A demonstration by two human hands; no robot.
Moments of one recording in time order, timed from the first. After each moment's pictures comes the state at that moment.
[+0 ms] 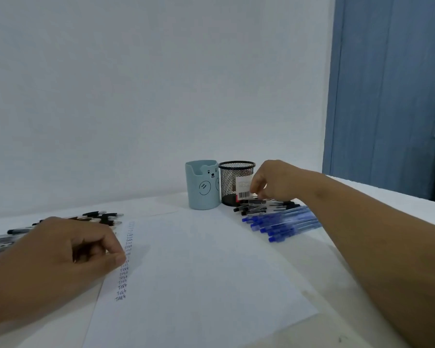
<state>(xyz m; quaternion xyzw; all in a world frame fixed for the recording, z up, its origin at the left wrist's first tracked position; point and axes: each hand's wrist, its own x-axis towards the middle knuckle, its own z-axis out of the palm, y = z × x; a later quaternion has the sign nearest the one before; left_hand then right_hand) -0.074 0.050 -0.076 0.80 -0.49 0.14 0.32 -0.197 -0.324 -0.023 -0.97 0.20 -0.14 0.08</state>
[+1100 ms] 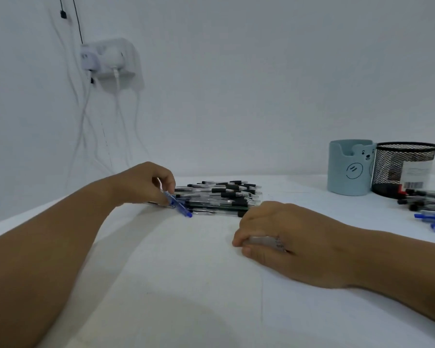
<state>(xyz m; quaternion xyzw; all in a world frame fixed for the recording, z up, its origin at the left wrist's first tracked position) 0.024 0.174 -0.034 0.93 -0.28 0.03 0.24 -0.158 -0.103 -0.083 -0.93 -0.32 -0.16 0.11</state>
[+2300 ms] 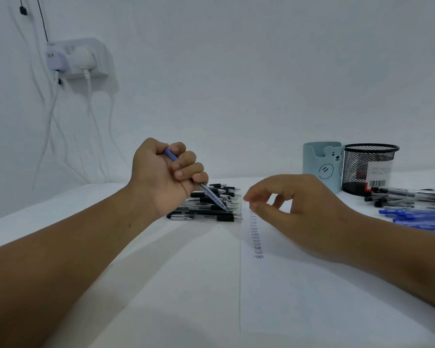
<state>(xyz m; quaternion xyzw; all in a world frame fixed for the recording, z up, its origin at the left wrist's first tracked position) -0.045 0.075 -0.026 0.39 -0.24 -0.17 0.87 -0.161 -0.131 -0.076 -0.88 -0.17 -0.32 0.30</state>
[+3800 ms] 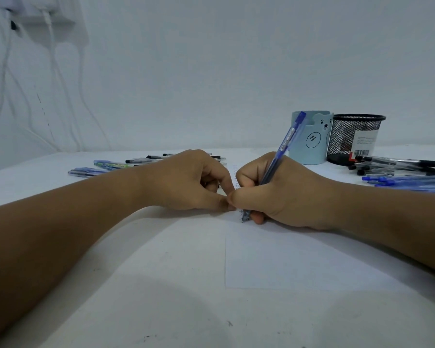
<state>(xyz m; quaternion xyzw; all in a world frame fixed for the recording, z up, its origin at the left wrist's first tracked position) -0.063 0.062 -0.061 0.80 -0.53 -0.07 0.26 -0.177 -0.102 -0.071 -0.88 -0.10 -0.10 0.45</state>
